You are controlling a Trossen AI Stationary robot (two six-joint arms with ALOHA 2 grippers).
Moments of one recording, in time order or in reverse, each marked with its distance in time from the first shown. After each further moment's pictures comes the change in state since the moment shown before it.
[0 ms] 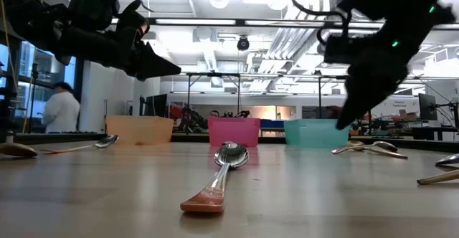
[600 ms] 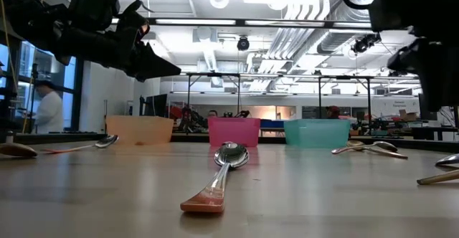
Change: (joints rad) left arm 0.000 0.001 0.000 -0.004 -0.005 -0.011; right arm 0.318 0.020 0.218 -0.392 -0.235 0.195
